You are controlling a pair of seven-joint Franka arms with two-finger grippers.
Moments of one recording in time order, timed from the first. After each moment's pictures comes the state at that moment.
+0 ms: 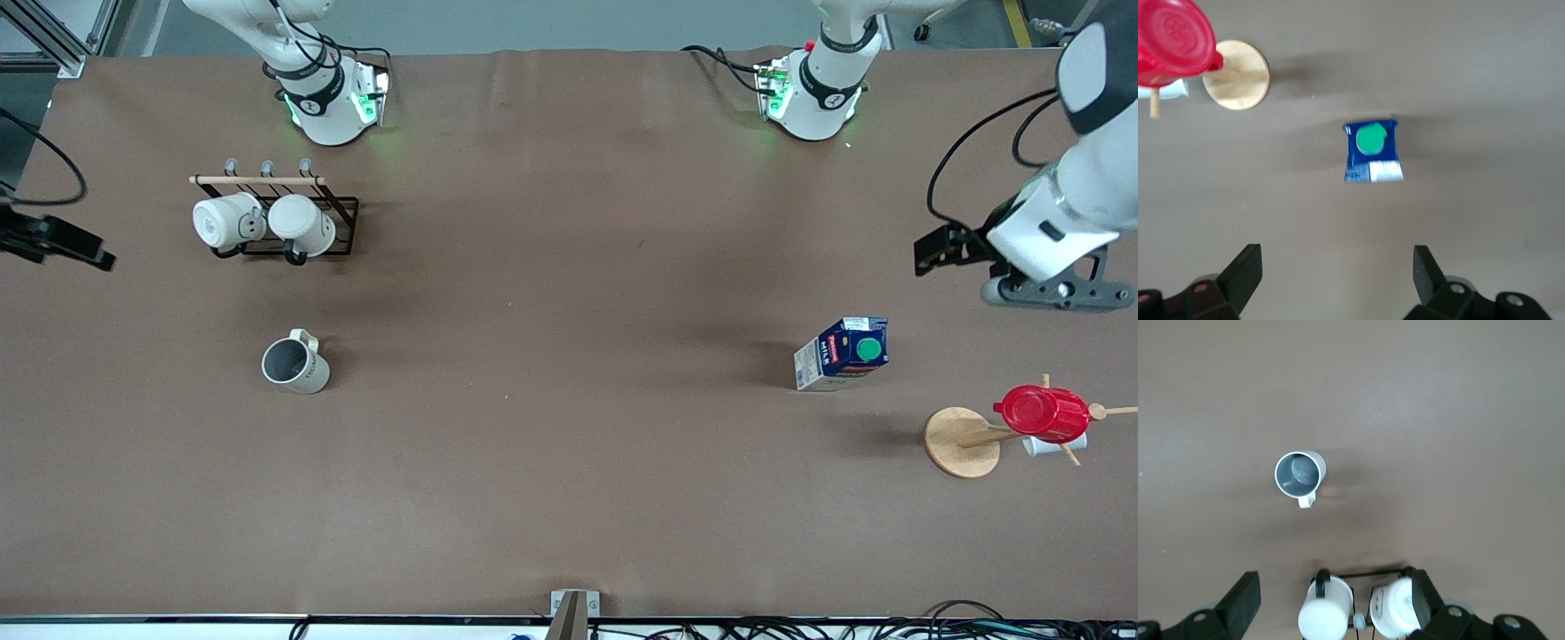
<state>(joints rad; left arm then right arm) -0.03 0.07 -0.06 -1.71 0.02 1.73 0.00 -0.05 0.02 -0.09 -1.71 0.05 1.69 -0.02</state>
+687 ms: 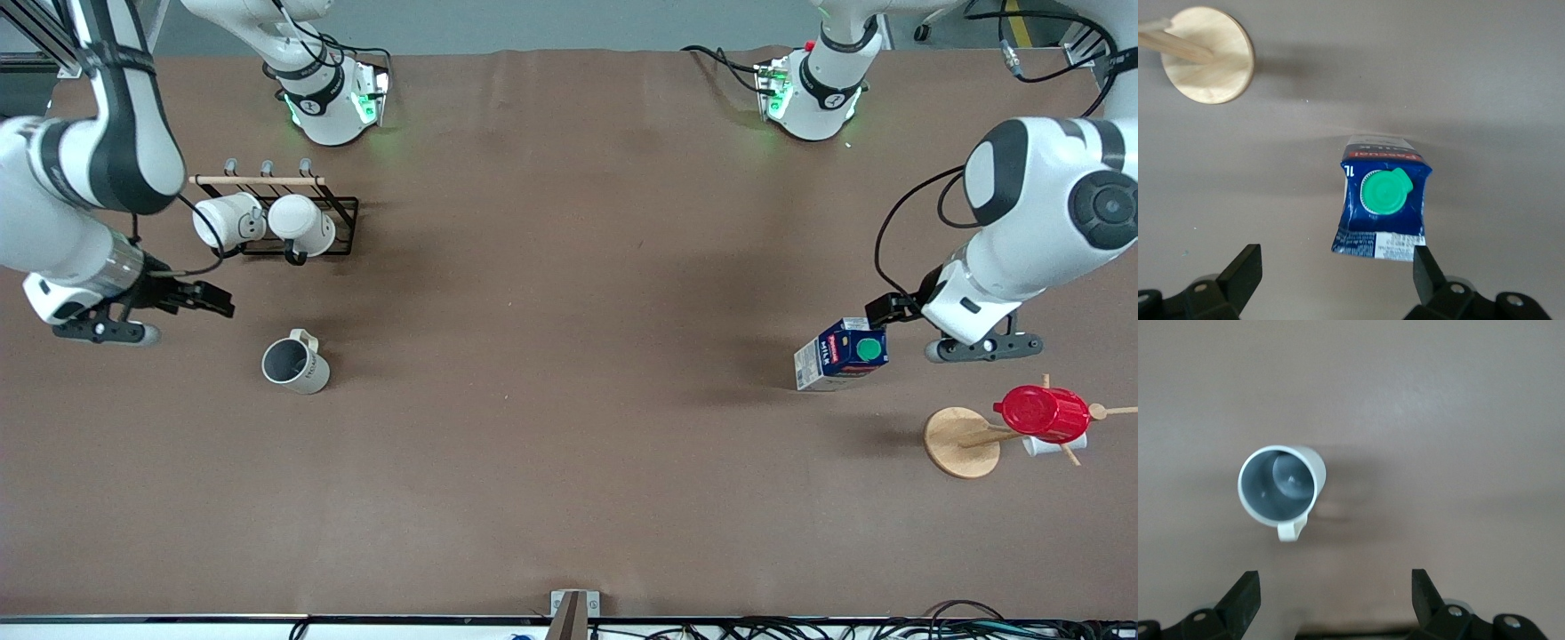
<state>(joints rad) -0.03 0.16 -0.06 -1.93 0.02 2.03 -0.14 -0.01 0.10 -0.08 -2.10 0.05 2.18 -0.04</state>
